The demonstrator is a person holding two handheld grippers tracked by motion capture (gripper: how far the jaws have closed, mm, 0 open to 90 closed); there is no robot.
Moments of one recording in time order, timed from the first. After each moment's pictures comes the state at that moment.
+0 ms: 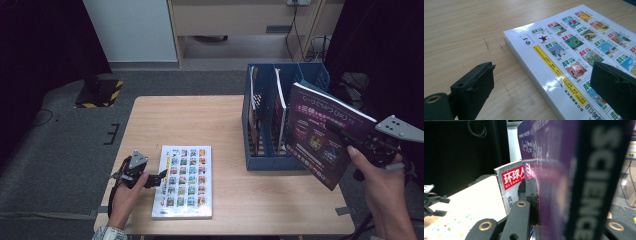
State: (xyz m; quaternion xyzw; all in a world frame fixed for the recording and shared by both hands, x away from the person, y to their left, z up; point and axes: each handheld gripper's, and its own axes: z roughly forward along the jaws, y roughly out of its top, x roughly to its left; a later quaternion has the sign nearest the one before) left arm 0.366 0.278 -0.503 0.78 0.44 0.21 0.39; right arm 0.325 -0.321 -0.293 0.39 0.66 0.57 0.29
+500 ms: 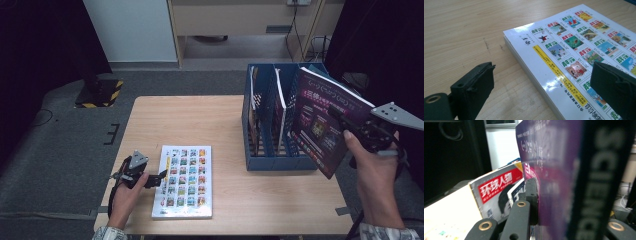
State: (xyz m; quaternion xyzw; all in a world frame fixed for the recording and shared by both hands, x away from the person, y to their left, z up) left arm 0.366 0.278 -0.503 0.78 0.43 0.21 0.39; right arm 0.347 -0.312 -0.279 0.43 0.63 0.54 0.35
